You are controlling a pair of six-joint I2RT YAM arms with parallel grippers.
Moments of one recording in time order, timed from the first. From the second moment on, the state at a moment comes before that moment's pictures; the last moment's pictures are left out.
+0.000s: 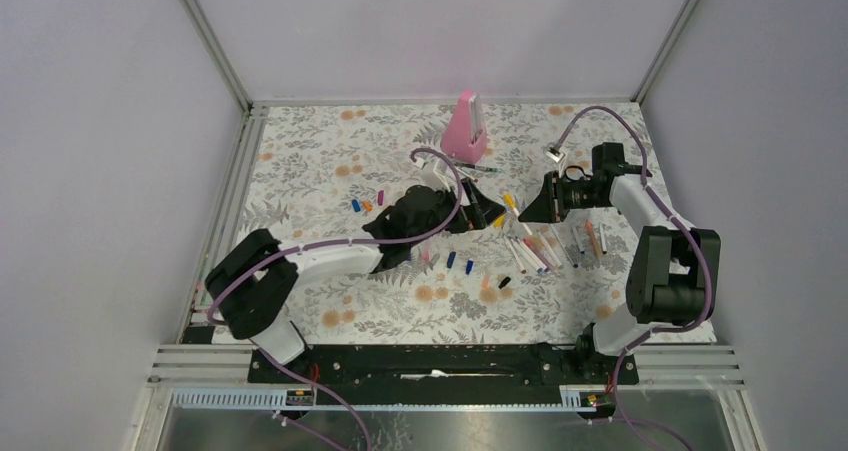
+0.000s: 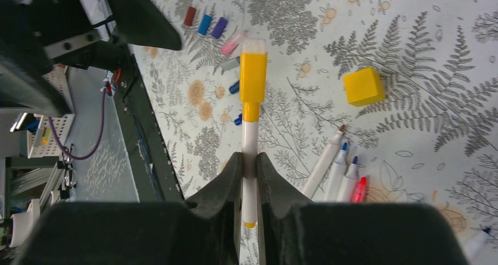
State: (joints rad) left arm -0.90 1.57 0.86 0.50 0.01 -0.92; right arm -0.07 1.59 1.07 -0.77 -1.13 -0.49
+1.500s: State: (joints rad) left arm -0.92 1.88 1.11 0.52 -0.04 -1.14; right arm -0.03 1.56 1.01 -0.70 -1.08 -0.44
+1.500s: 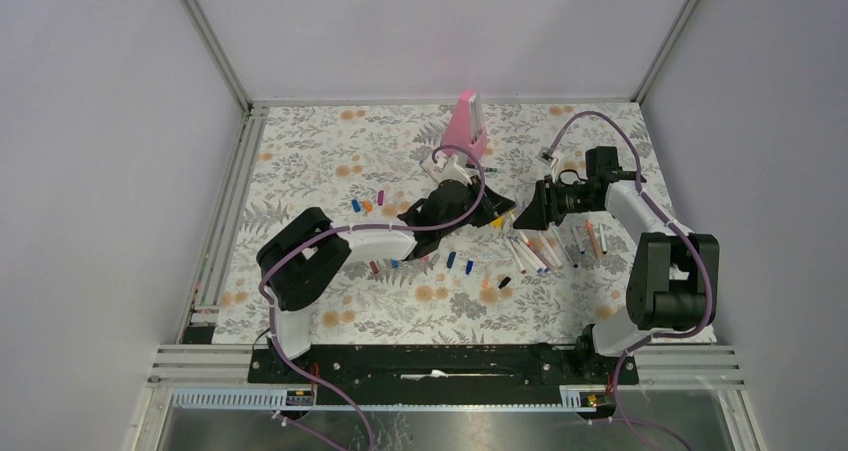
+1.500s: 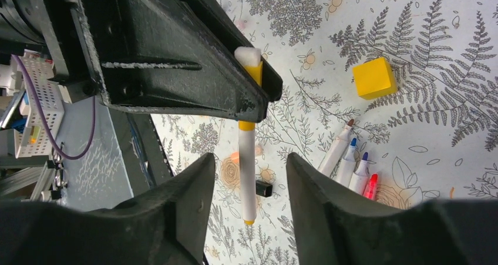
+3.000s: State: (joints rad) left arm -0.64 1.63 1.17 0.71 -0.42 -0.99; right arm 0.00 1.54 0.99 -0.74 -1.04 -0.49
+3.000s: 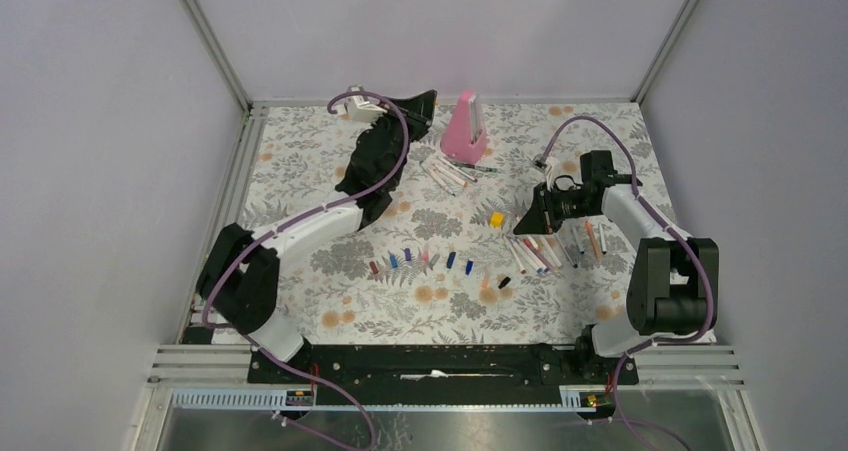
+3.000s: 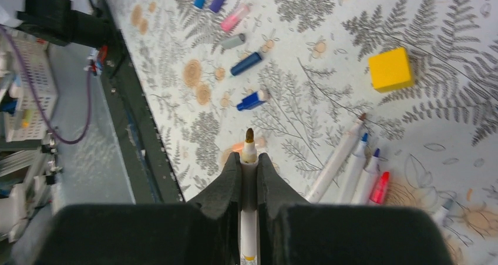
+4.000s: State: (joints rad) left arm -0.65 1.32 0.65 0.14 -0.07 -0.64; right arm -0.08 1.48 0.87 -0.20 -0.57 -0.17
